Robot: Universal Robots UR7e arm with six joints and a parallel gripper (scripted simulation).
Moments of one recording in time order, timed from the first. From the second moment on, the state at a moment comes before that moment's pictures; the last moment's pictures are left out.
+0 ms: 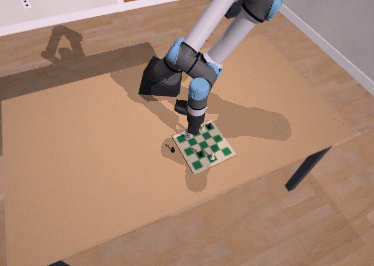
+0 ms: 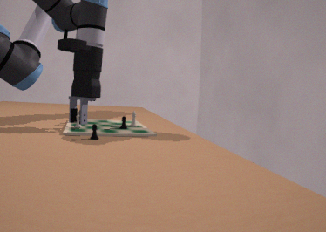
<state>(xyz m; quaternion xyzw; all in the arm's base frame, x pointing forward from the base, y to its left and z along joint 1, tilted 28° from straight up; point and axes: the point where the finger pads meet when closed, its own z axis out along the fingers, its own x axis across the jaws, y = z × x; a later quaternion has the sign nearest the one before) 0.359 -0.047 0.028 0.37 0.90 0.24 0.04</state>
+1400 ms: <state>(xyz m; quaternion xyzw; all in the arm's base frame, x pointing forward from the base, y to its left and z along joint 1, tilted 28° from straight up) 0.338 -0.082 0.104 0.37 0.90 0.24 0.04</state>
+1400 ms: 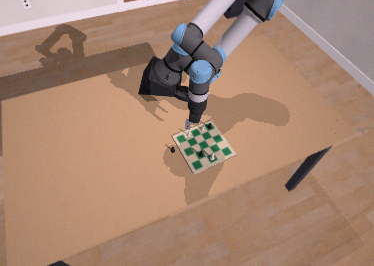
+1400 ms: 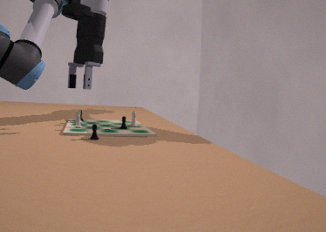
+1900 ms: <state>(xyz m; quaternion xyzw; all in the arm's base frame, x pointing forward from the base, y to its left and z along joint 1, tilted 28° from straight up) 0.343 -0.091 0.102 0.38 0.89 0.24 0.03</state>
